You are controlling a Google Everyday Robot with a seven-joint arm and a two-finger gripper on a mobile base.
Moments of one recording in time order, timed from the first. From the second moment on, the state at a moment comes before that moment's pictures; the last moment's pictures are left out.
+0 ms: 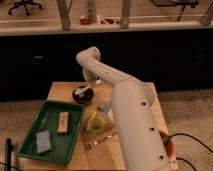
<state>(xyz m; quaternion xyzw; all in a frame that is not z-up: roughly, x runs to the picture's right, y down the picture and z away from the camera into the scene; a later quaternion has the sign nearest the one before) -0.082 -0.009 0.940 -0.28 -0.11 -0.26 0.92</state>
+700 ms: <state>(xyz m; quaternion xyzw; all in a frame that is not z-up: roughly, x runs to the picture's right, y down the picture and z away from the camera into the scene) -0.025 -0.003 0.931 -0.30 -0.09 -0.23 0.92</state>
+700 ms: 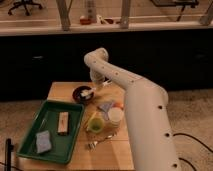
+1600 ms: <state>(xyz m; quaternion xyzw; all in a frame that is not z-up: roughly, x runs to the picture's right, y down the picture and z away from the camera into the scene) -0.085 -0.013 0.935 -0.29 -0.10 -0.28 0.91</state>
